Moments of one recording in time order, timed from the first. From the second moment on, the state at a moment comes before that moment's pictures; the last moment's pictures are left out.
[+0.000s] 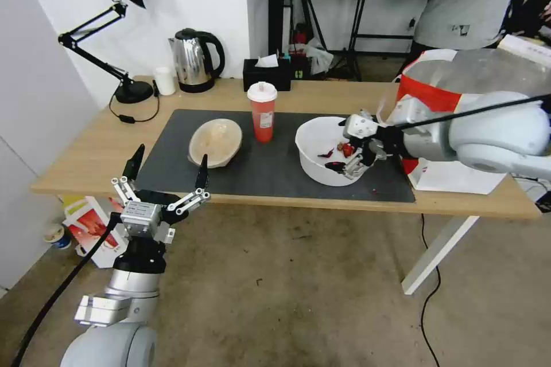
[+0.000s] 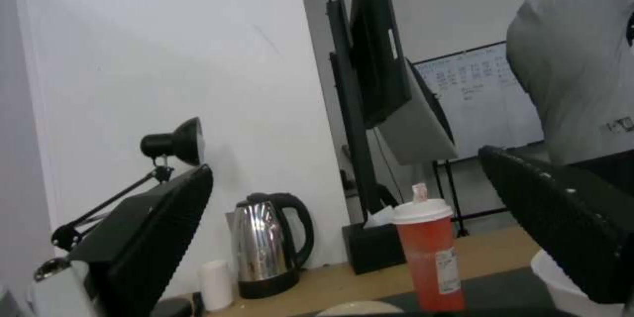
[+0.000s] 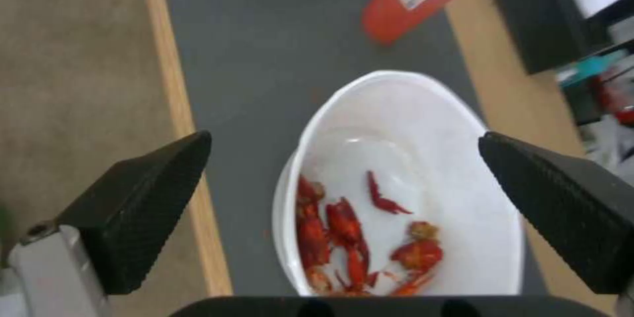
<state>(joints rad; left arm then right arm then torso) 1.68 -1.59 -0.62 -2.40 0.01 -0.26 0.21 -1.99 -0.54 1.32 2.04 1.13 -0.37 -0.17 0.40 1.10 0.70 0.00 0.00</state>
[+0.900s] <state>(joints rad) 1.68 -1.59 -0.68 -2.40 -0.03 -0.27 0.21 -2.24 -0.68 1.47 1.80 1.19 -0.47 -0.28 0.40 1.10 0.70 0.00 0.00</state>
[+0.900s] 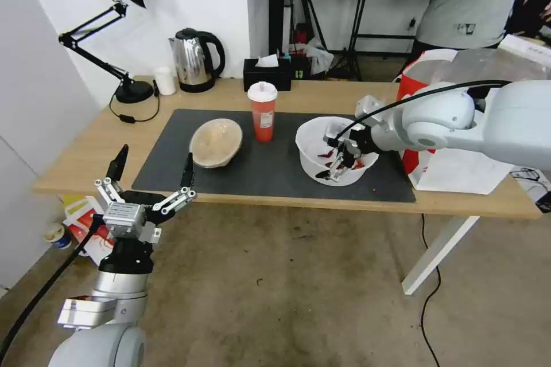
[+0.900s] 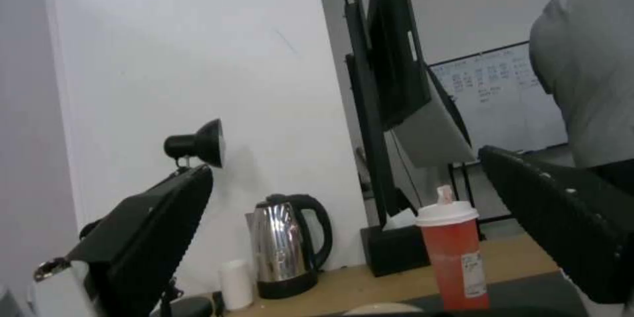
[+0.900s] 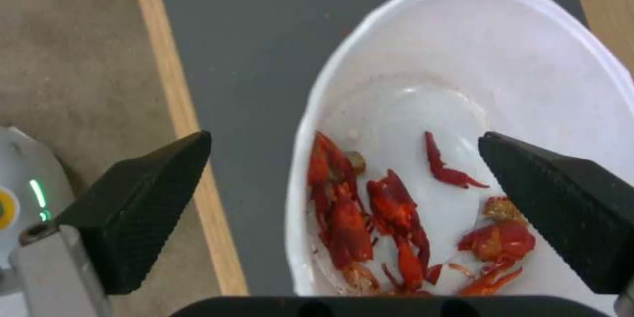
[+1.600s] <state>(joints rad) 1.66 -1.59 -0.68 -2.39 -0.03 -0.27 0.21 -2.39 -0.68 1.55 1.74 1.16 -0.48 -0.28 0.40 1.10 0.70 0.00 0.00</state>
